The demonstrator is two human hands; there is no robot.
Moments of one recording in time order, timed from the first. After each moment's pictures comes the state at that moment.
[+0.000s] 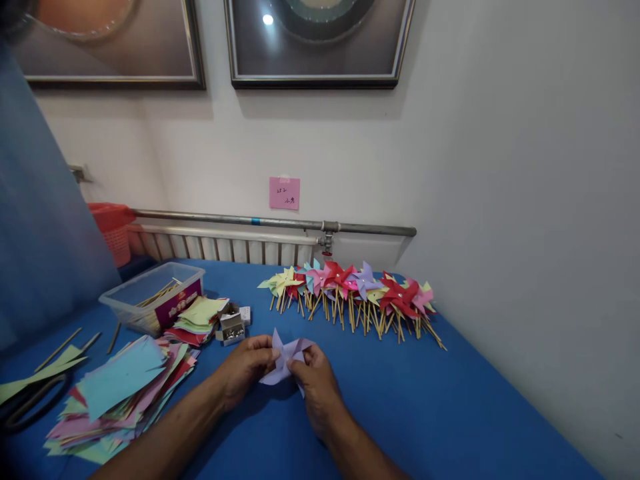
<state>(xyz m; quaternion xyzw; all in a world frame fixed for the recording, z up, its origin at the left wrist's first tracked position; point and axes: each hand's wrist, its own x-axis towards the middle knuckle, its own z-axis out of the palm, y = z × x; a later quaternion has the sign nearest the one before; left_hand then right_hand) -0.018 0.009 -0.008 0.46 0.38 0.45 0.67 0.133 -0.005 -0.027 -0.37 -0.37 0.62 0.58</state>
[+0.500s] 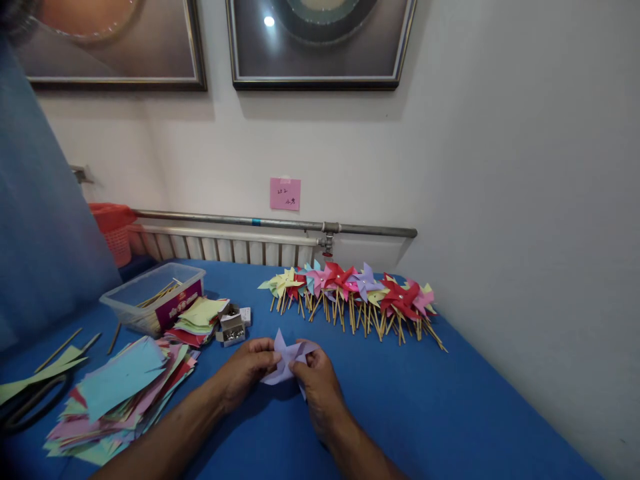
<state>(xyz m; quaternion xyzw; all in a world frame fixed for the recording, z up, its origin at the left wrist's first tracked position) -0.017 0.008 -0.003 0.46 0.39 0.44 0.67 0.138 -0.002 -0.035 -0.39 -0.35 0.61 0.60</state>
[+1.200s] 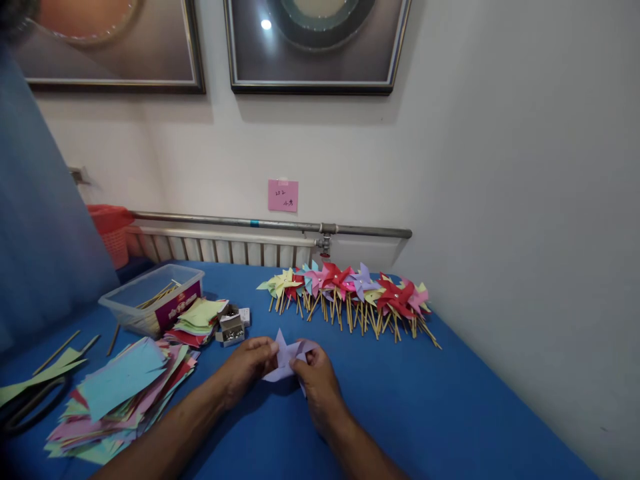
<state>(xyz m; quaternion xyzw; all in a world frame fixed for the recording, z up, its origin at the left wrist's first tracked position) -0.019 0.013 -0.012 0.47 0.39 0.45 0.66 0.139 0.002 -0.045 -0.39 -0.37 0.58 0.61</state>
